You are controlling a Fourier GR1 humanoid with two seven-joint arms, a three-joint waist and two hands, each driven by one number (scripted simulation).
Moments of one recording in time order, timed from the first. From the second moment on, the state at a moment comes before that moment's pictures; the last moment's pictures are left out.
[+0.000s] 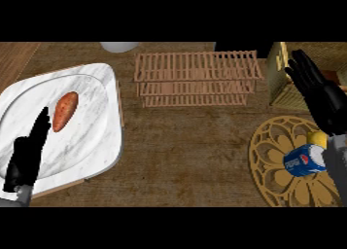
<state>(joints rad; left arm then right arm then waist) -0.03 0.55 -0.25 -1.42 0.20 0.43 0.08 -0.34 -0.40 -0.01 -1.43 -0.26 0.09 0.05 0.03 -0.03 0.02</state>
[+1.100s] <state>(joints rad) -0.06 0.41 -0.21 -1.38 0.41 0.24 0.17 -0.15 -0.96 -0.31 -0.77 -0.14 0.61 -0.52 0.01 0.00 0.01</state>
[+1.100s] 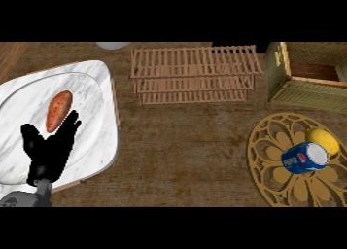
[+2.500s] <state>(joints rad) -0.05 0.38 -0.15 -1.39 0.36 0.18 0.21 -0.26 -0.85 -0.06 -1.31 0.04 0.49 0.25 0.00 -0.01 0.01</state>
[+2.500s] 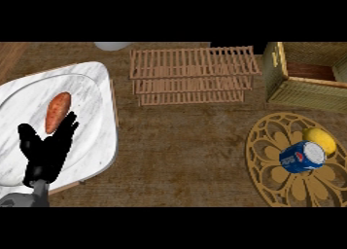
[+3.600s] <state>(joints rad) -0.05 0.32 -0.08 -1.38 0.29 0.12 0.23 -0.20 -0.68 -0.03 -1.36 0.33 0.39 0.34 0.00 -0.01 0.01</state>
